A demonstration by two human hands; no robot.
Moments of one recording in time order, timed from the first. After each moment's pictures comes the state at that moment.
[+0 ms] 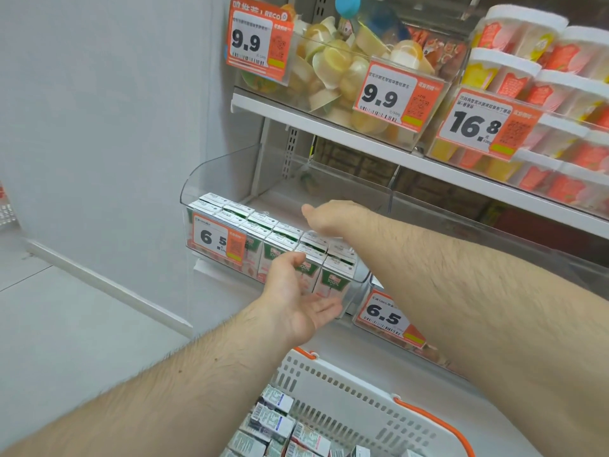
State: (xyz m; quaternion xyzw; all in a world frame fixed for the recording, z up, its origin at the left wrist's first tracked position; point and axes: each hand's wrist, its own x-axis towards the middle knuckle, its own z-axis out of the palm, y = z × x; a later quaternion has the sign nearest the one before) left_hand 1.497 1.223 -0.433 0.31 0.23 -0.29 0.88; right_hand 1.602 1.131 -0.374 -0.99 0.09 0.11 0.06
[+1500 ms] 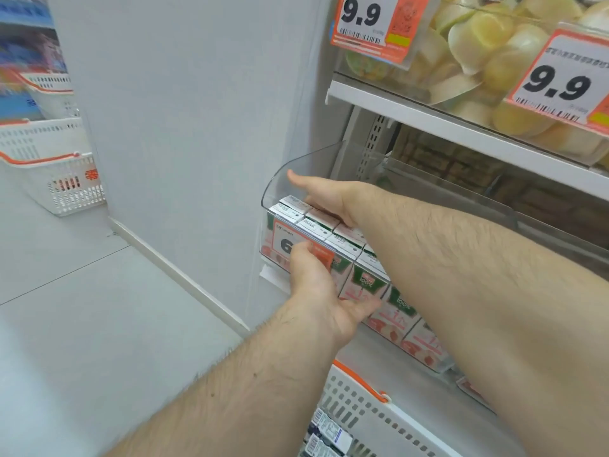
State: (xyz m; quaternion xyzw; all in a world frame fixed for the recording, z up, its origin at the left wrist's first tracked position) left_hand 1.560 1.282 -0.435 0.20 0.33 -0.19 0.90; right_hand 1.715 1.245 -0.404 -0.87 0.03 0.37 0.31
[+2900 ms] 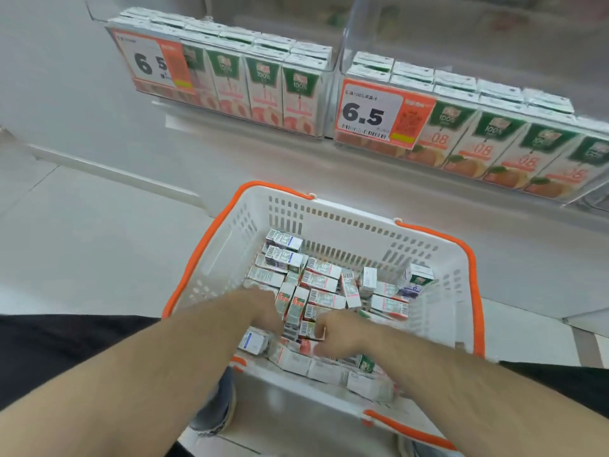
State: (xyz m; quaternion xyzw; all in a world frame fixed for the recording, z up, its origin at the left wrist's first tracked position) left_hand 1.400 1.241 -0.679 0.87 -0.12 -0.48 -0.06; right_hand 1.326 1.070 -0.701 -0.89 -0.02 0.42 0.19
